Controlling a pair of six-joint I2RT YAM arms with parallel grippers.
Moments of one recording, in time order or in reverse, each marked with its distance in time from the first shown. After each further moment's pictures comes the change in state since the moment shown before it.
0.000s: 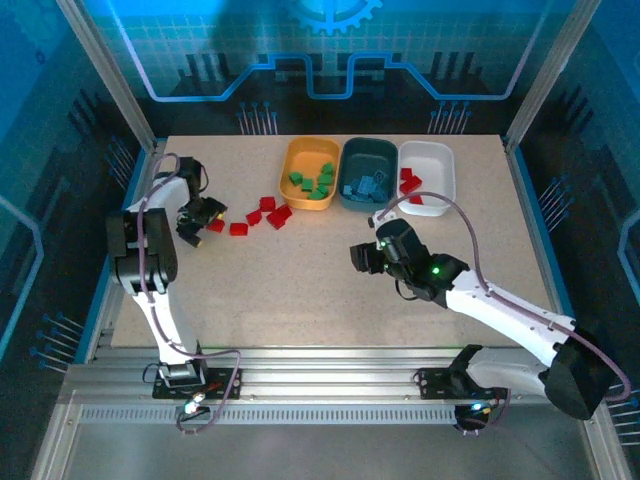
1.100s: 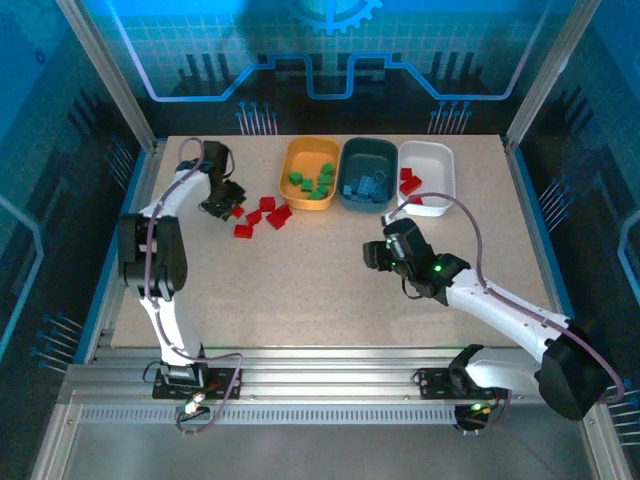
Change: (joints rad) left arm -0.205 -0.092 0.073 0.070 0.029 -0.001; right arm -0.107 0.000 -0.053 0.009 0.039 0.056
